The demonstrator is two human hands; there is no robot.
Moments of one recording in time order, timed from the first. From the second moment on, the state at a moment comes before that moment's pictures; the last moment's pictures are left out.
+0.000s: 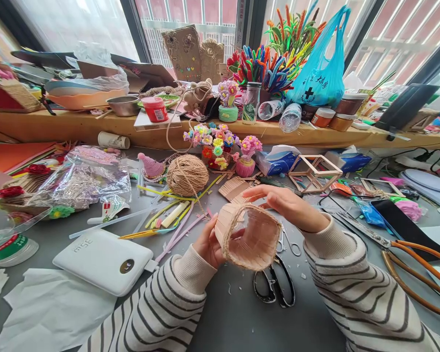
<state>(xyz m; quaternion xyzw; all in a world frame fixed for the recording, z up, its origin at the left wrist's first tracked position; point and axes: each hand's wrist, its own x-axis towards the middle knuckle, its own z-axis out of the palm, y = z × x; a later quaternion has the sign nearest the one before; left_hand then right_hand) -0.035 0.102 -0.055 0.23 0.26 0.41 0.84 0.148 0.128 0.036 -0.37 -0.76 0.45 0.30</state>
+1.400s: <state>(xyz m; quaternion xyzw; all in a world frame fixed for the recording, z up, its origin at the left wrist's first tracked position) -0.033 0.073 -0.040 0.57 0.43 0.55 0.43 0.148 0.125 0.032 -0.41 -0.70 0.56 0.19</state>
